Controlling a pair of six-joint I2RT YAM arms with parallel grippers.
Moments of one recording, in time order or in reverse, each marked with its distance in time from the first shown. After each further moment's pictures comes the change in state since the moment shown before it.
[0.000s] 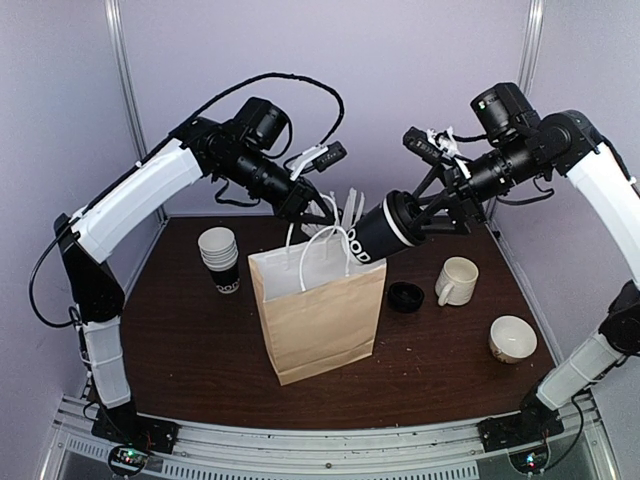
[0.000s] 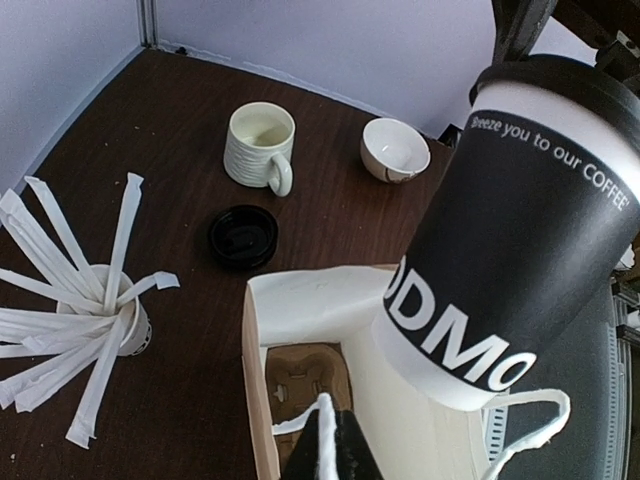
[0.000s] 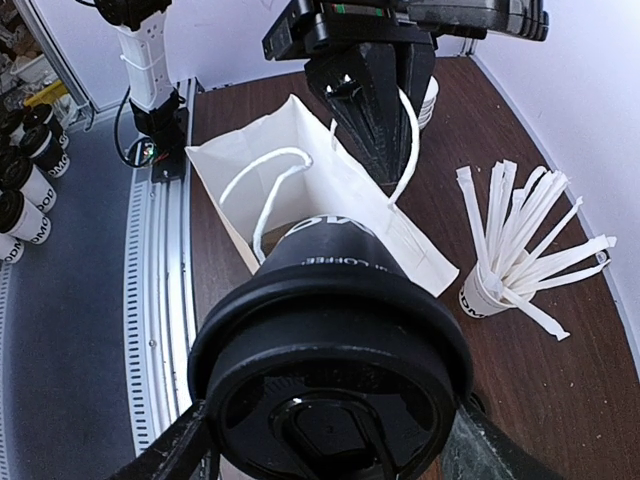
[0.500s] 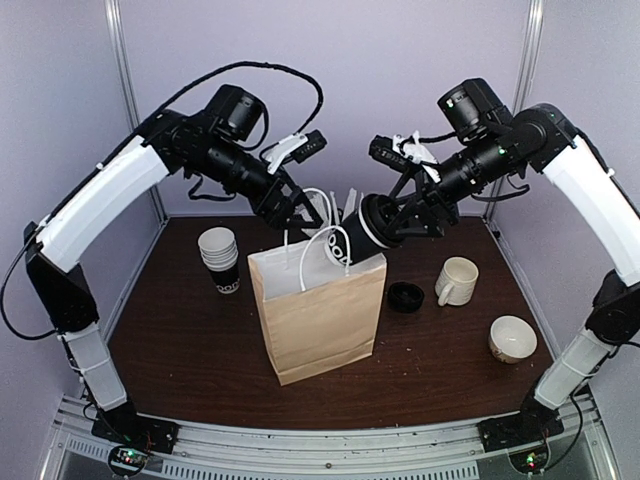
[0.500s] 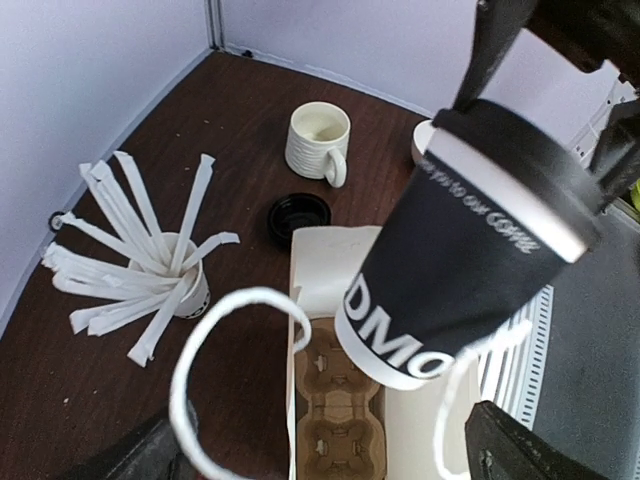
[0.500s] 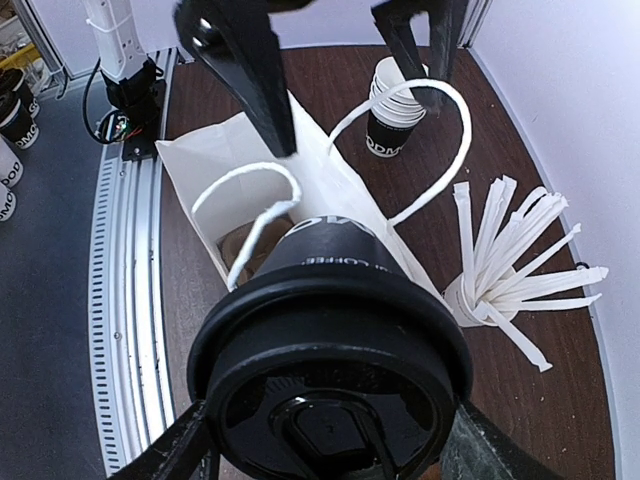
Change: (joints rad) left arm -0.015 -0.130 -0.073 -0.008 -0.174 -0.021; right arm 0.126 0.103 0.095 0.008 0.170 -0.008
